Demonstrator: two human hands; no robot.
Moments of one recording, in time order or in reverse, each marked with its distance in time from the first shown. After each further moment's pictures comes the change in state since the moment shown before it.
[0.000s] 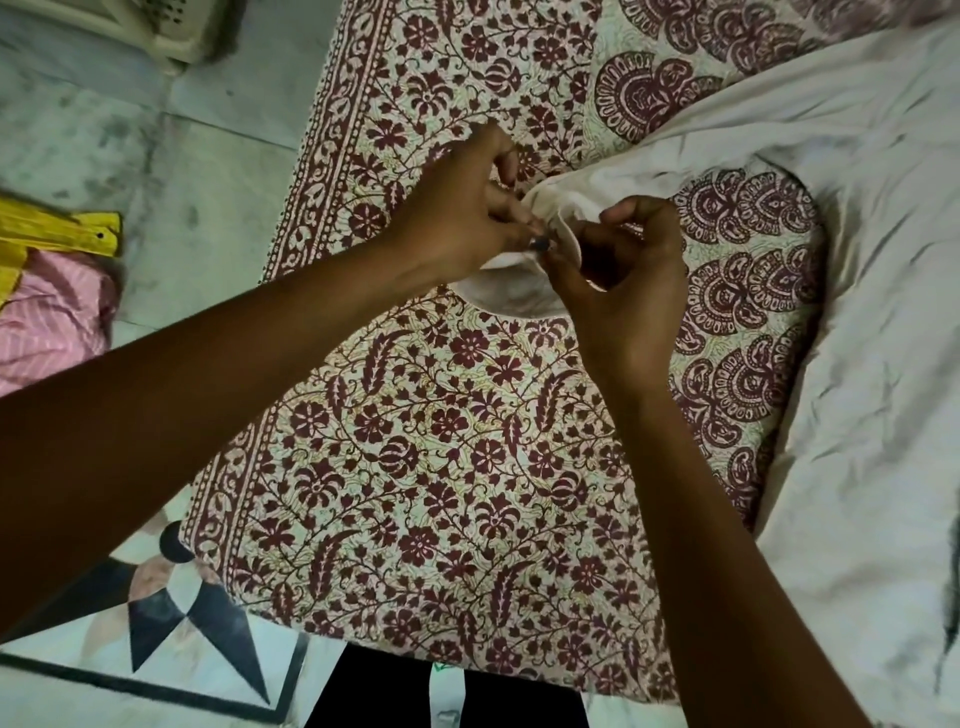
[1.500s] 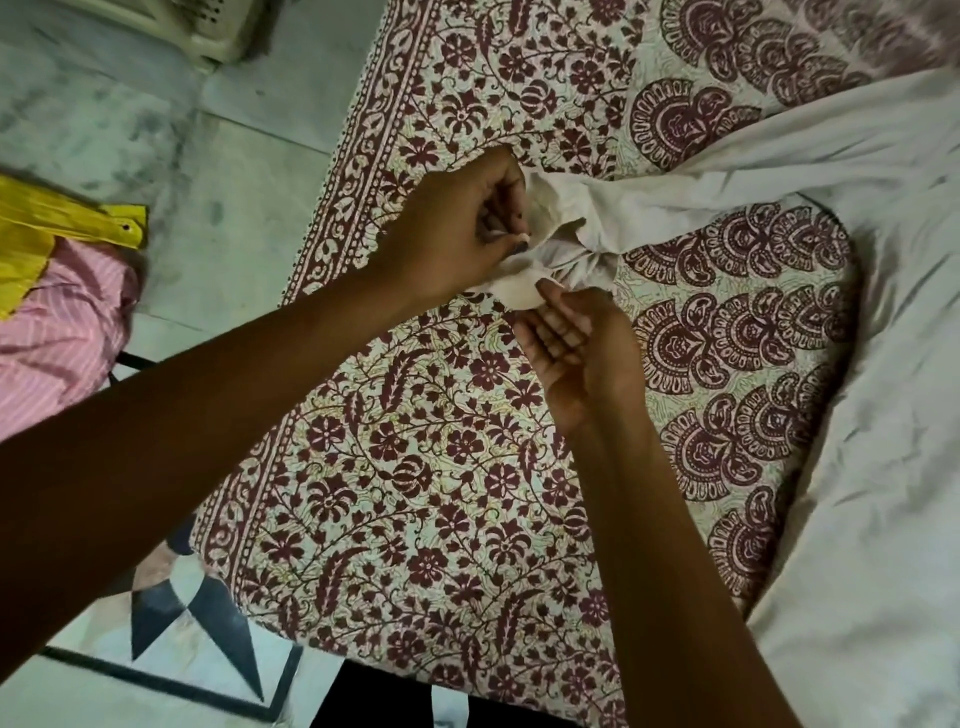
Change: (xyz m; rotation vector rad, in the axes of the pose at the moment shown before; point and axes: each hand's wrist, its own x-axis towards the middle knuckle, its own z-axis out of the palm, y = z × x) left_hand 0.010 -0.034 -0.022 0.257 0.157 0.274; right_hand -0.007 -0.007 0.031 0.707 0.061 0.908
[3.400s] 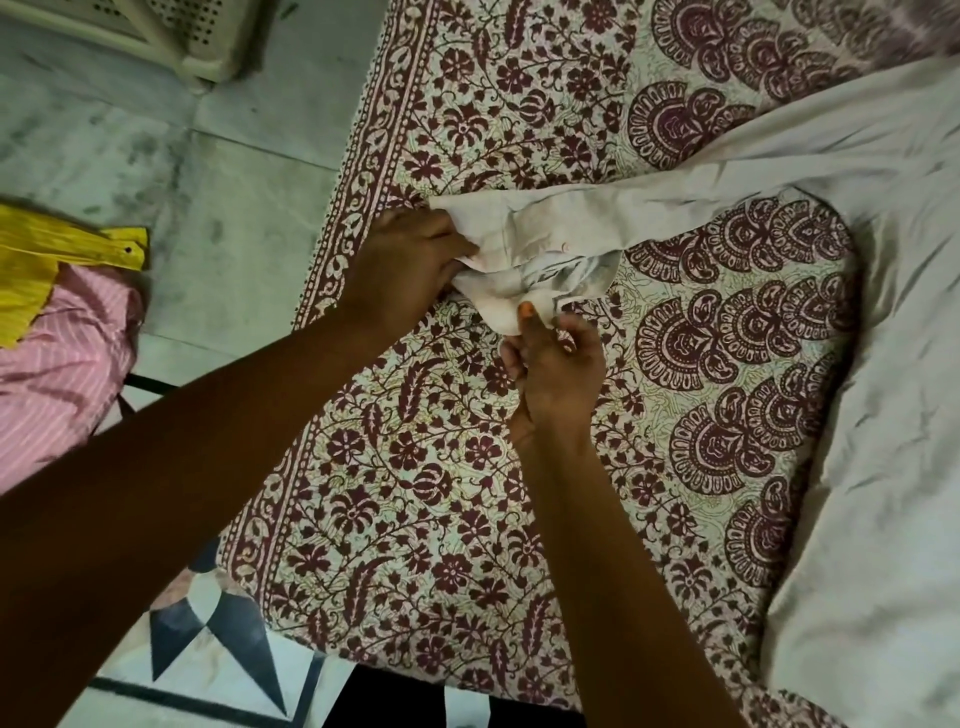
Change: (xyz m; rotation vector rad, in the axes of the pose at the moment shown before) left_hand -0.015 -0.069 -0.005 0.669 0.059 0.187; right_hand 0.004 0.043 0.020 0.112 0.144 -0.164
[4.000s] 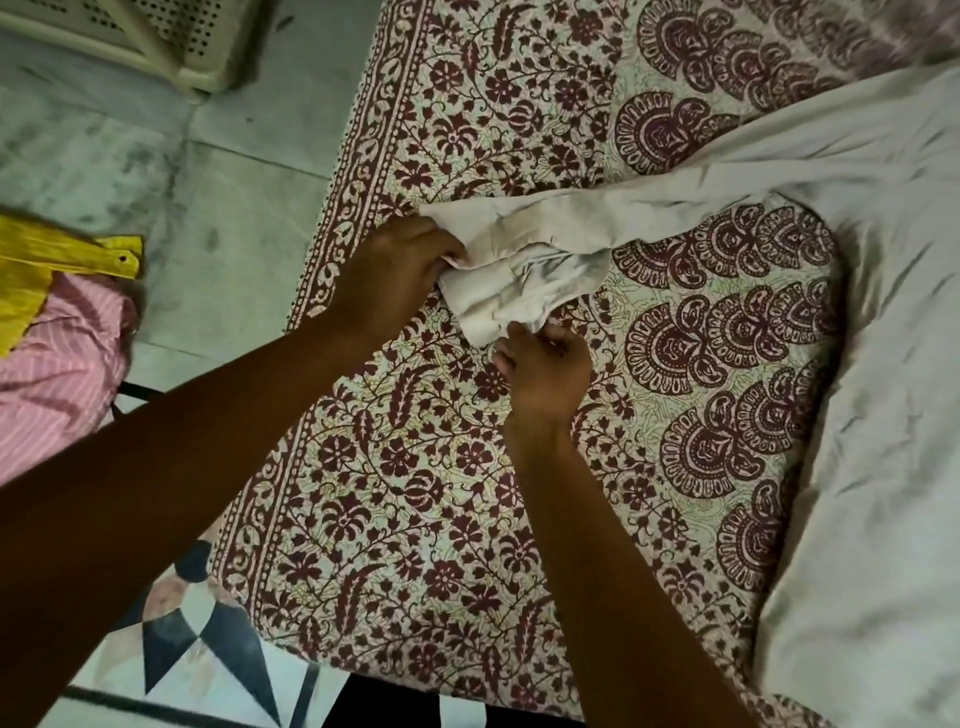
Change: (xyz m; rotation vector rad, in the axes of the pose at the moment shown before) left_hand 0.002 0.000 -0.004 -0.178 0.029 -0.040; right_hand 0.024 0.014 -0.005 -0.351 0.102 -0.091
